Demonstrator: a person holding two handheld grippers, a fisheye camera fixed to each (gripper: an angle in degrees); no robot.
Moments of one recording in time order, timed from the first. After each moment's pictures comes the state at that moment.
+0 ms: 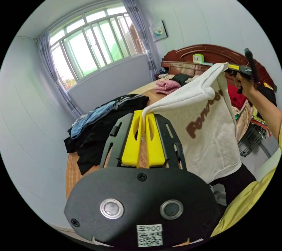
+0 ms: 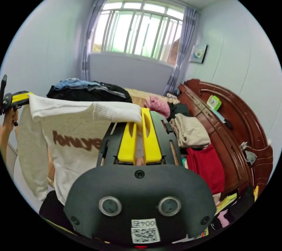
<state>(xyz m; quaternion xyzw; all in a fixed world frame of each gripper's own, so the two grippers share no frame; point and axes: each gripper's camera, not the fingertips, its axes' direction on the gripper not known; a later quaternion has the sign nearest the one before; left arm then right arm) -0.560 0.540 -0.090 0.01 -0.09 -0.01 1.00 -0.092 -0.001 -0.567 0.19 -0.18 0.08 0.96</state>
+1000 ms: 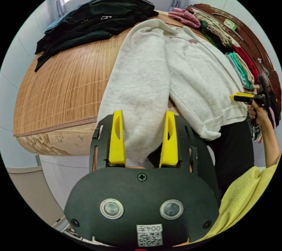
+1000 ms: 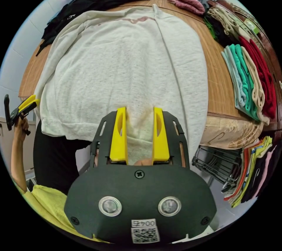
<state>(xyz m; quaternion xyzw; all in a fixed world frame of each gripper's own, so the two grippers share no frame) -0.296 0.751 0.119 -0.21 0.00 -0.17 0.96 -0.348 0.177 -0.195 -0.12 -0.28 0.03 0.95</state>
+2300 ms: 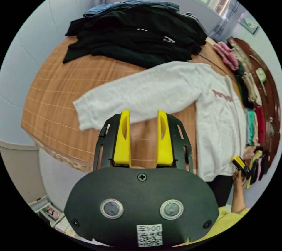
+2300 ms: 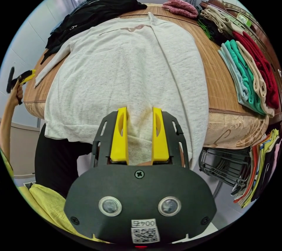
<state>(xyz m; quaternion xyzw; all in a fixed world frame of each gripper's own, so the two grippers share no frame) -0.301 0.670 0.112 -0.16 0.11 -0.31 0.93 -0.349 0.235 -0.115 -0.11 -0.31 0.05 0.94</state>
